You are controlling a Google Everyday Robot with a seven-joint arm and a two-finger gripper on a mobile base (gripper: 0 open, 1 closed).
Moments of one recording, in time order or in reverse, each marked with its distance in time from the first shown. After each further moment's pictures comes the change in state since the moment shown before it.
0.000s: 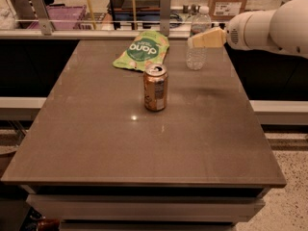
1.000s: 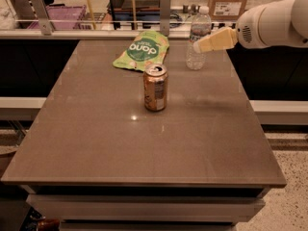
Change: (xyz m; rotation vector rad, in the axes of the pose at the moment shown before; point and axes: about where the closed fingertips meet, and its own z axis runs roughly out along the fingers) arm 0.000 0.013 -0.056 -0.005 0.095 -0.072
